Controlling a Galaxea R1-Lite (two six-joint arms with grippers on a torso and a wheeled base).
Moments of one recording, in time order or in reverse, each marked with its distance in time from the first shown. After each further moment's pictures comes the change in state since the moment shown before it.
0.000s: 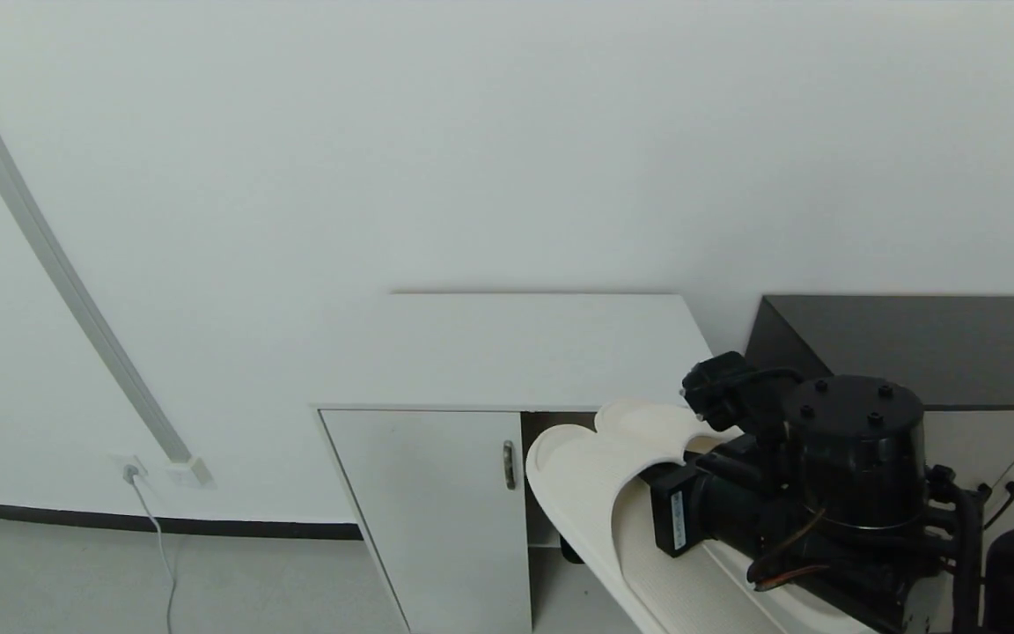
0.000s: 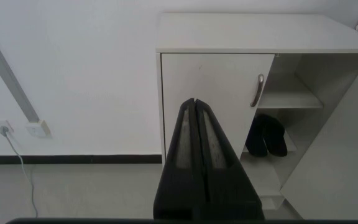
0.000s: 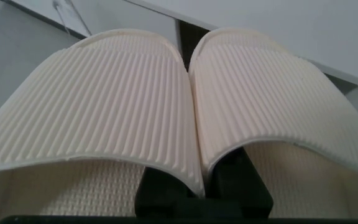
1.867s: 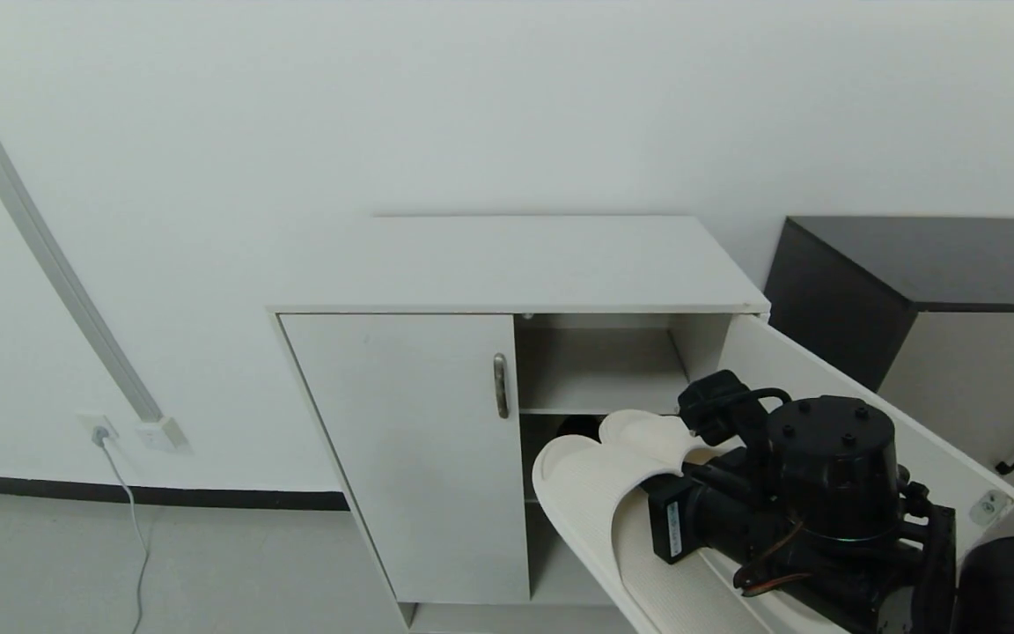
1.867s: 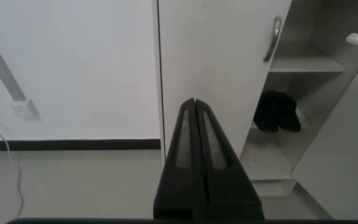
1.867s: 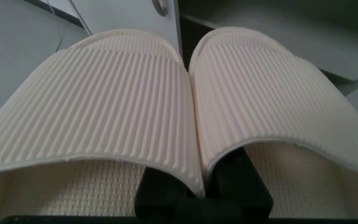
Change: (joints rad) left arm 0.001 0.000 0.000 0.000 -0.002 0.003; right arm -0.009 0.061 0.047 -0.096 -0.001 -0.003
